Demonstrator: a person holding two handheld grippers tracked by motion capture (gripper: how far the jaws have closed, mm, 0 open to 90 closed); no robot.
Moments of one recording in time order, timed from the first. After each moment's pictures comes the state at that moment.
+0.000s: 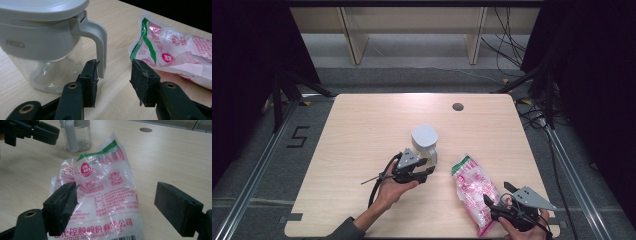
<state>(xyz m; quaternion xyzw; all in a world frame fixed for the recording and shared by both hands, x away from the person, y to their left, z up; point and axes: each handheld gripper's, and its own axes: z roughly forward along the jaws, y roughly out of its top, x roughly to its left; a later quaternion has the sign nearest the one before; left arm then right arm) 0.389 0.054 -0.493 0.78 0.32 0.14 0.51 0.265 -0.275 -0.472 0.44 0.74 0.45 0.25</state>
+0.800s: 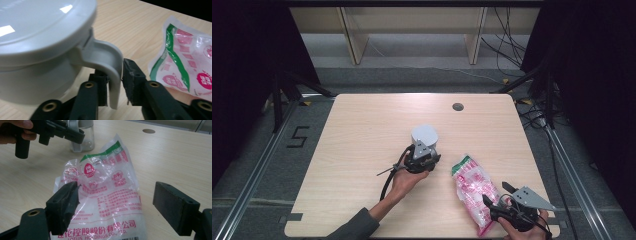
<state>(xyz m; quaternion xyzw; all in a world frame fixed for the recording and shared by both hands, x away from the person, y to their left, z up) 0.417 0.025 -0.496 0.78 0.33 0.18 0.50 0.264 -0.273 -0.472 0.43 0.74 0.46 0.25</state>
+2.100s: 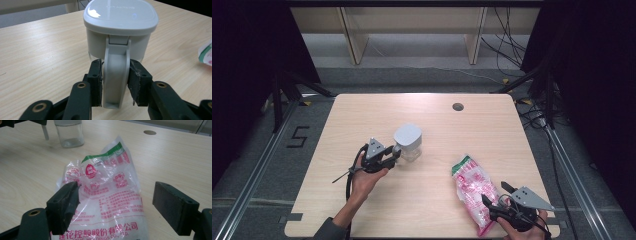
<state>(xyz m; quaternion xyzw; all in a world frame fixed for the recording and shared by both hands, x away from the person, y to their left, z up) 0.412 0.145 -0.484 0.75 0.38 0.25 0.49 0.264 -0.273 -0.472 0.42 0.75 0.45 0.25</state>
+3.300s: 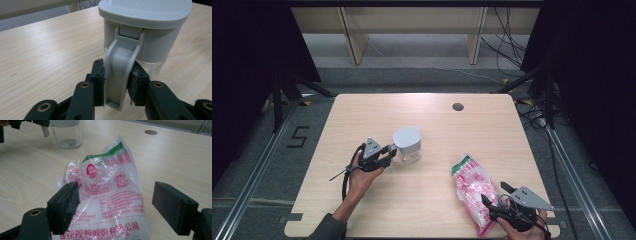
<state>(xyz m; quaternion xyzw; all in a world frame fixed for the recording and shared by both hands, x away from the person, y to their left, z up) 0.414 0.154 -0.498 0.75 0.38 0.24 0.49 0.262 -0.269 -0.472 0.44 0.74 0.45 0.24</state>
